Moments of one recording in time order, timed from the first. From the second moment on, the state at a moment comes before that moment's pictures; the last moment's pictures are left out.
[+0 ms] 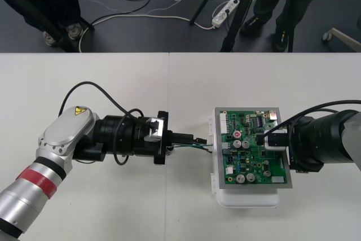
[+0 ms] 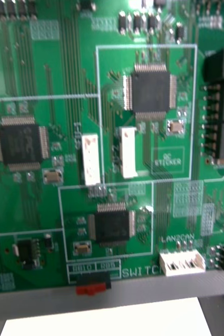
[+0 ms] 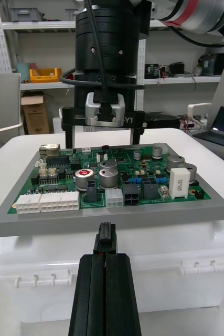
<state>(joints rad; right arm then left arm) -0.09 -0.70 0.15 -2.14 2.46 -1.53 -0.53 -0.40 0.37 -0.37 -1.19 -1.11 -1.28 -0.49</state>
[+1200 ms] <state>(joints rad) -0.10 -0.70 0.17 -2.14 2.46 -1.54 -0.54 -0.37 0.33 -0.43 -1.20 -1.10 -1.23 -0.49</state>
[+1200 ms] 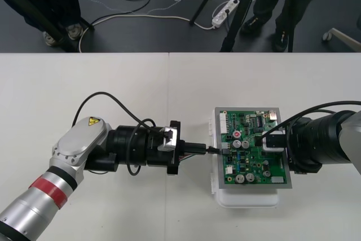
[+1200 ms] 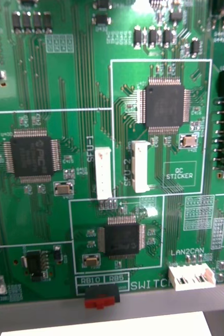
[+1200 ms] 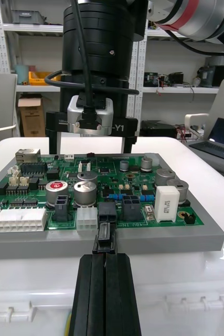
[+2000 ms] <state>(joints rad) -0.10 -0.70 0.17 -2.14 2.46 -1.54 -0.54 -0.36 0.31 -0.43 -1.21 -1.11 -1.22 -0.49</state>
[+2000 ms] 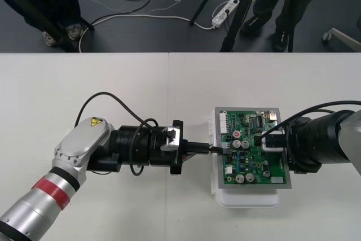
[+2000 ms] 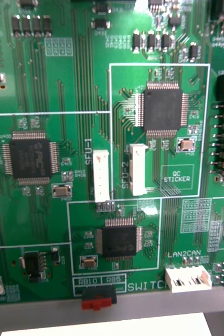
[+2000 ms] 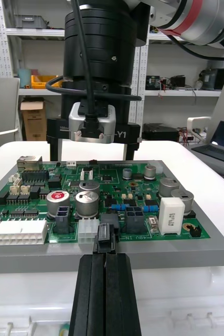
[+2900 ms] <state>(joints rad) -0.10 -0.70 0.17 -2.14 2.46 -1.54 -0.54 -0.34 0.33 -0.43 -1.26 -1.13 -1.20 -0.49</state>
